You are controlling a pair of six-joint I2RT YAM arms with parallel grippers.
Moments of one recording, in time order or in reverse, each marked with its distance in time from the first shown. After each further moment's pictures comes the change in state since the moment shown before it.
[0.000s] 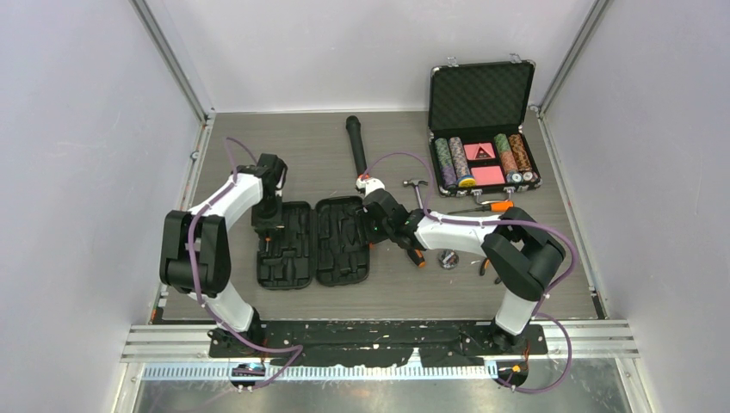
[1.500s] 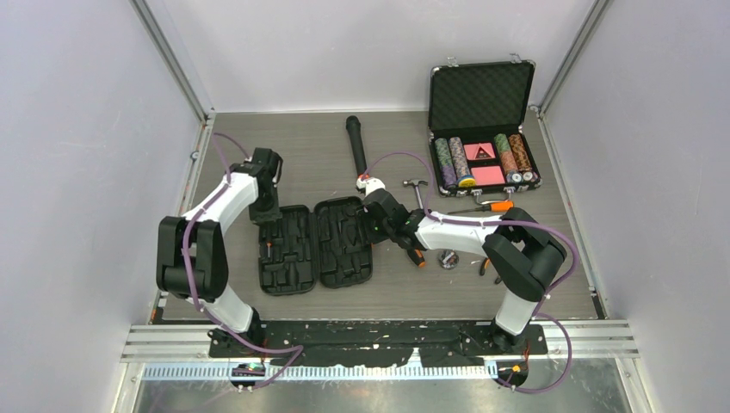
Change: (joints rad) left arm 0.018 -0.036 0.011 0.051 -0.019 -0.087; right arm 0.000 -0.007 -0.002 -0.006 0.006 -0.008
